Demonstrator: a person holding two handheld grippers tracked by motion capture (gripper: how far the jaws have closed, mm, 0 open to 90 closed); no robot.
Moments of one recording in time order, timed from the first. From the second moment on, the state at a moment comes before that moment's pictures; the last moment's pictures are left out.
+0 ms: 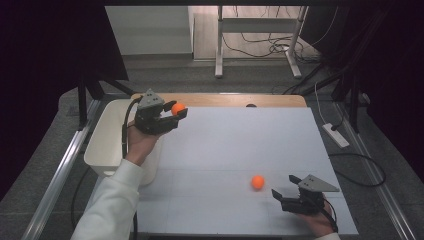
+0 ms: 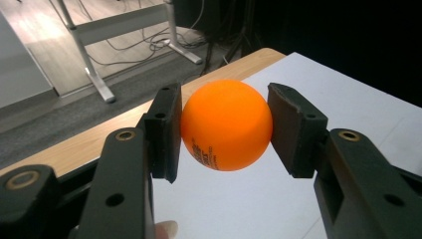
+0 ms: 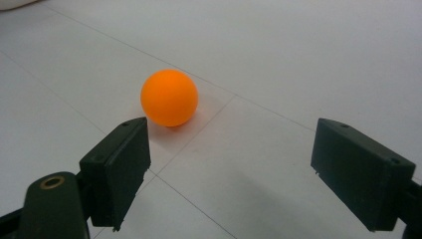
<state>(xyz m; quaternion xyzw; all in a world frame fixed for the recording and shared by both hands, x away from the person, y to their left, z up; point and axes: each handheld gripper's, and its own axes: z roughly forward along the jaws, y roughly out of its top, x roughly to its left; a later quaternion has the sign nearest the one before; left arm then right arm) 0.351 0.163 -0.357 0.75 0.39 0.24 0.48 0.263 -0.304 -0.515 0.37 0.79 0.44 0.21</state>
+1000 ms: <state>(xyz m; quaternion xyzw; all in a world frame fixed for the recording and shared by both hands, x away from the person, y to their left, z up) 0.365 0.197 -0.362 0.72 0.44 0.27 0.46 0.263 -0.304 -0.515 0.37 0.79 0.44 0.21</state>
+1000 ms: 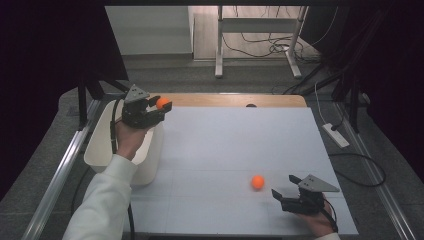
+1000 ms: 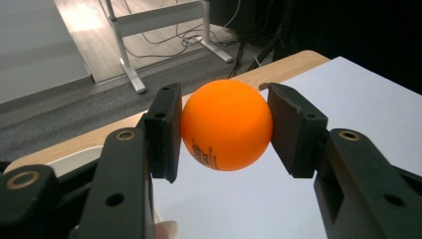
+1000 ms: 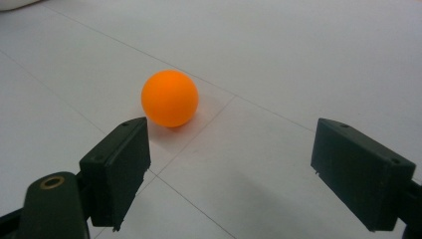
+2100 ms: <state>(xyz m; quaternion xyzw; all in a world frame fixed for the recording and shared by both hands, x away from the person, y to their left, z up) 0.373 0.244 -0.364 0.69 0.50 0.29 0.44 0.263 -0.304 -0.515 0.37 0.79 0.45 0.21</state>
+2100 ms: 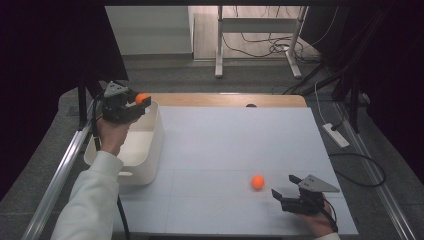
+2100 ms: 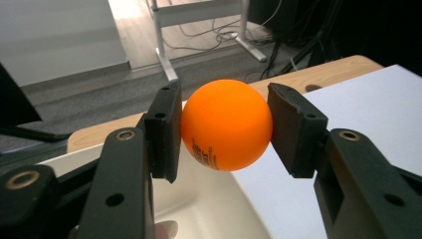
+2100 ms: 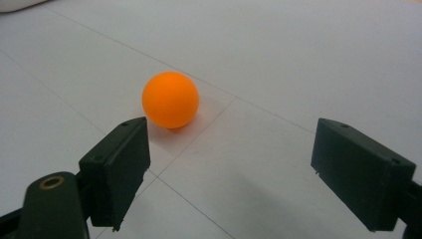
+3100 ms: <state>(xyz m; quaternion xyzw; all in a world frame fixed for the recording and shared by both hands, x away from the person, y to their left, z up) 0.392 0.269 -0.381 0.68 0.55 0.28 0.40 0.264 -0.303 -0.516 0.37 0.79 0.44 0.20</state>
